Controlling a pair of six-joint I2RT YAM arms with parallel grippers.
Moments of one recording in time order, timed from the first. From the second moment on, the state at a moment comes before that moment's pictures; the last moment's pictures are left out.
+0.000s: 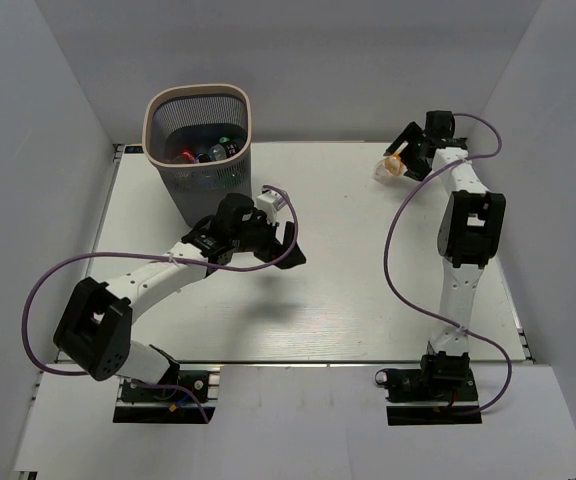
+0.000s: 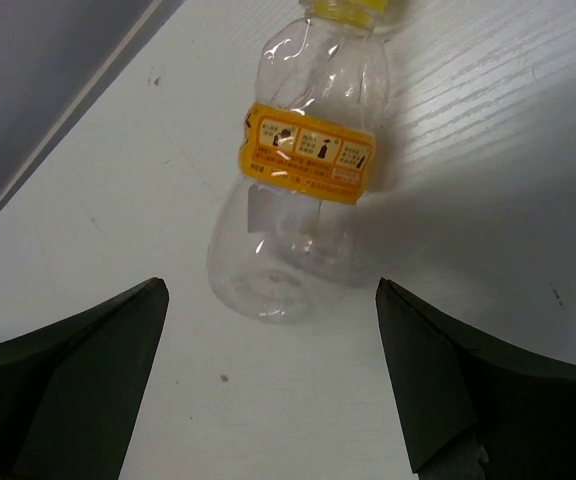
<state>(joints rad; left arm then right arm) -0.62 1.42 0.93 -0.08 0.44 -0.27 -0.02 2.30 2.02 -0.51 -0.16 0.66</state>
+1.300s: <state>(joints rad) -0.62 1.26 0.65 0.00 0.43 -0.35 0.10 1.90 1.80 -0.18 -0.96 0.06</state>
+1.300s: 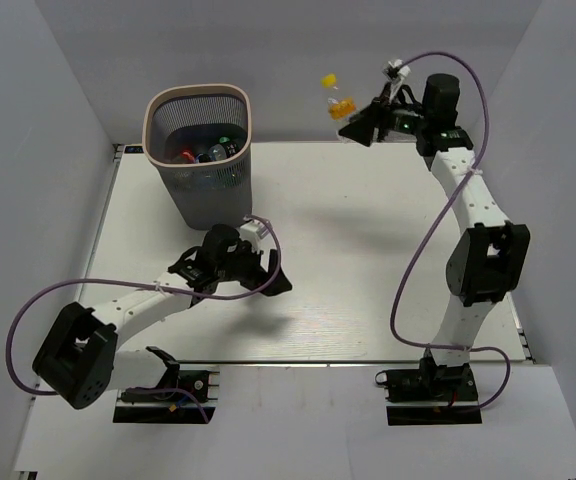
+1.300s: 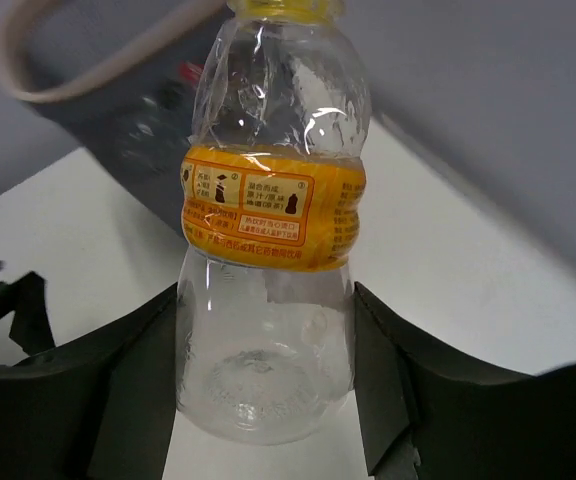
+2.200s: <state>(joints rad) -0.62 1.02 0.50 -0.04 0.43 -0.39 0.64 2.33 2.22 0.60 -0.76 0.19</state>
